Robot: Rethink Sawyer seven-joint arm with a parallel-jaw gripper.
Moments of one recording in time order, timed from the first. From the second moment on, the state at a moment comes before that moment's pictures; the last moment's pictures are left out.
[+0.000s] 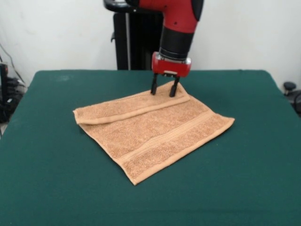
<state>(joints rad) 0.02 -0.44 -0.23 1.97 -0.36 -0.10 2.00</state>
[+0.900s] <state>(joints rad) 0.02 -0.43 -0.23 1.97 -0.36 -0.10 2.00</state>
